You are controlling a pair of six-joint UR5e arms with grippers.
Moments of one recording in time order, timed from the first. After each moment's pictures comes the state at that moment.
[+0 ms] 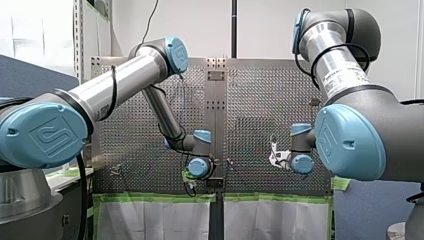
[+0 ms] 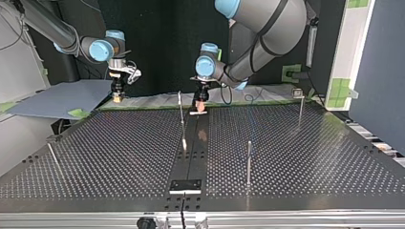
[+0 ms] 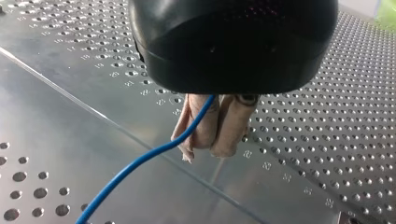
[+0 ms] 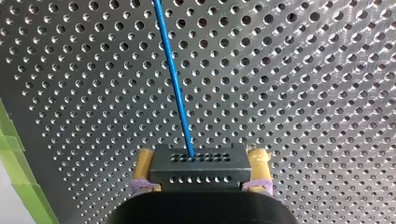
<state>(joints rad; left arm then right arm) -0.53 -2.55 -1.49 -2.38 -1.88 -2.17 1.81 -0.75 1.76 -0.93 1.57 1.63</state>
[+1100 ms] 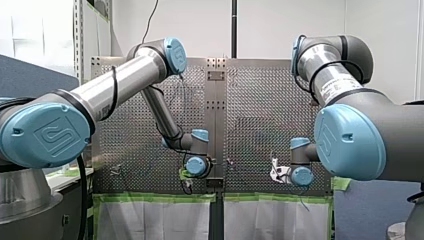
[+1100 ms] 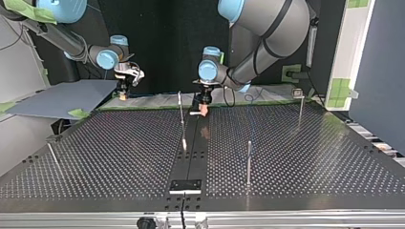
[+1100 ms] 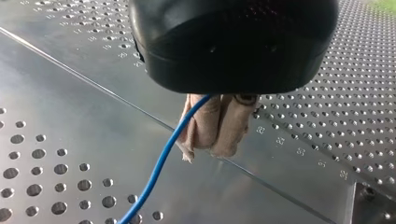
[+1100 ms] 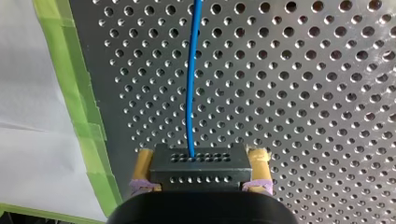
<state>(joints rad) -0.50 -2.55 -1.48 -2.40 -1.87 -2.13 1.80 -0.58 1.61 -0.81 1.57 1.61</state>
